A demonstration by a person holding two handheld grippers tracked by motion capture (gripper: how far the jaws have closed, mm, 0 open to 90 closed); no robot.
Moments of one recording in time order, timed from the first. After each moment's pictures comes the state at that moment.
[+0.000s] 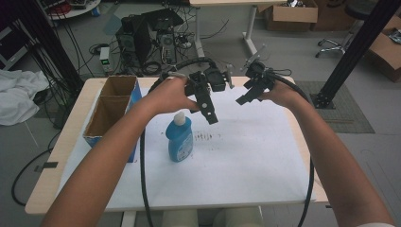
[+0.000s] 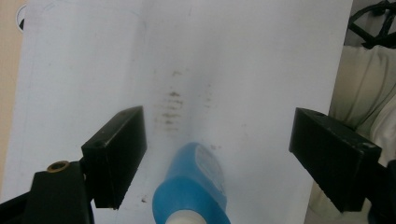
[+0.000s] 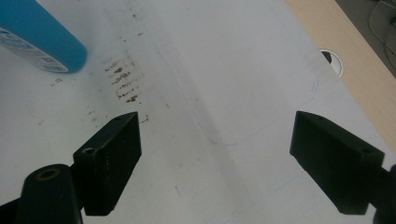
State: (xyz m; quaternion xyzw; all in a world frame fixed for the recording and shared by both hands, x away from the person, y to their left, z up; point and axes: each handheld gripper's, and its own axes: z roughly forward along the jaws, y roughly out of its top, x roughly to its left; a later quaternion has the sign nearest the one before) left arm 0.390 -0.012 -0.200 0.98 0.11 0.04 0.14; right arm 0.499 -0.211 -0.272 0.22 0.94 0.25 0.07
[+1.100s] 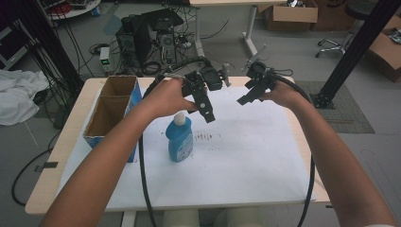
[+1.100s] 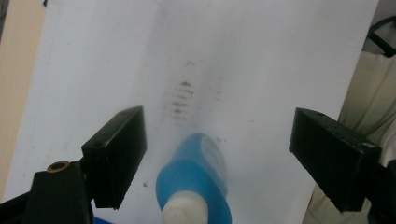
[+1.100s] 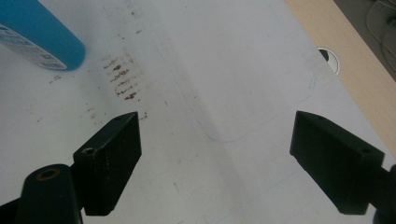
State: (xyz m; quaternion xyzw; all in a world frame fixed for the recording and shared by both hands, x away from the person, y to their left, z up) left arm 0.386 0.000 -0.194 0.97 0.17 0.07 0.13; right arm 0.497 -0.213 -0.271 0.22 0.94 0.25 0.08
